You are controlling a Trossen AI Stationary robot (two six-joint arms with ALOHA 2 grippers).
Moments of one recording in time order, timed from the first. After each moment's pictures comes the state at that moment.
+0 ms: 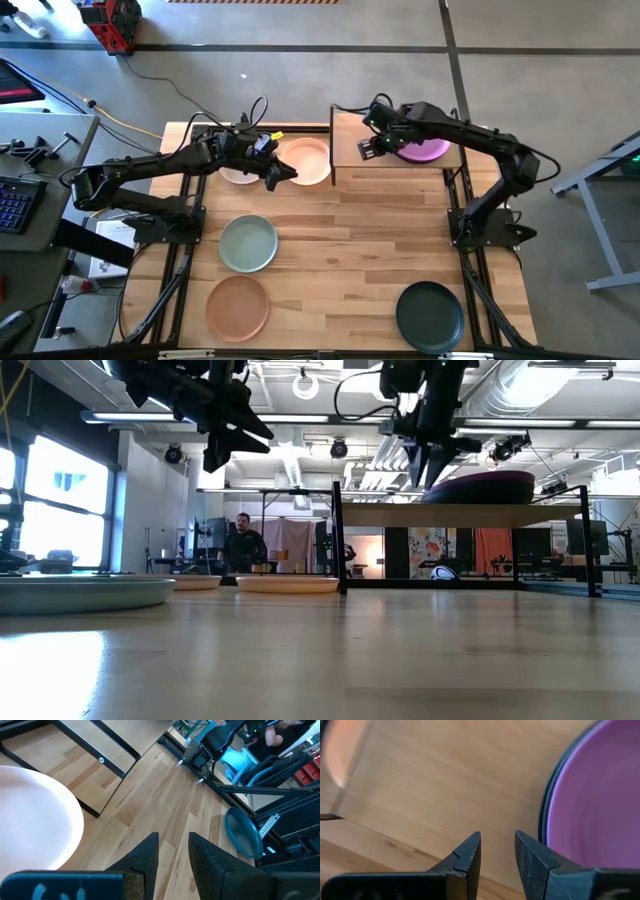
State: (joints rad) left arm 0.42 1.17 0.83 -0.16 0.35 -0.47; right arm -0.47 1.60 1.51 -1.15 0.18 0.69
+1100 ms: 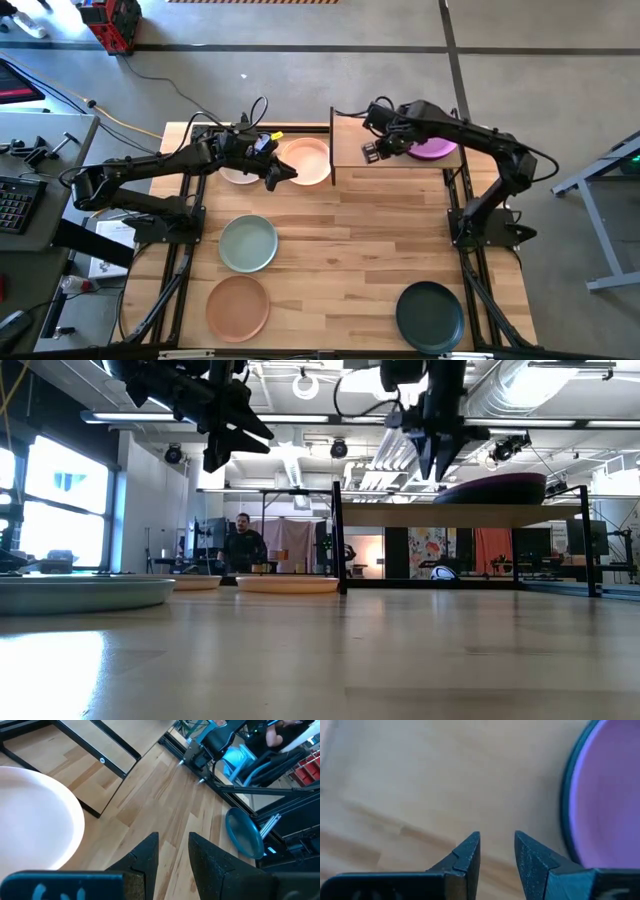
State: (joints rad) left arm 0.42 1.17 0.83 -0.16 0.35 -0.47; right arm -0.43 1.61 1.58 -1.30 0.19 0.71
